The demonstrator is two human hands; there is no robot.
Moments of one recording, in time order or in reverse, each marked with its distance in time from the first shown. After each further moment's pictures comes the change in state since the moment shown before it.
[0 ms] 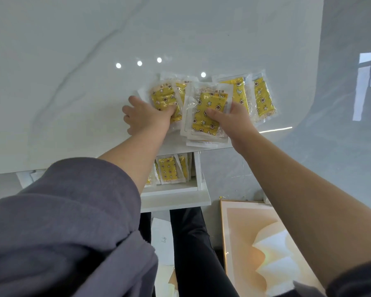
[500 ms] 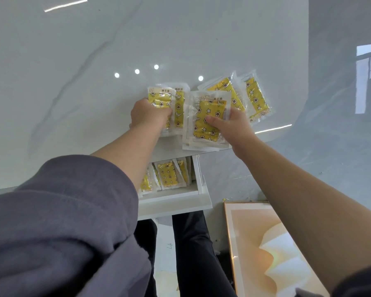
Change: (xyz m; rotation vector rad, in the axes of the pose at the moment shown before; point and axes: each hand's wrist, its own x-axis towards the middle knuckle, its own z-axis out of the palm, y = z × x) left_hand 0.009 0.017 0.001 -0.137 -0.134 0.126; right_hand -0.001 0.010 -0.012 -0.010 0.039 0.003
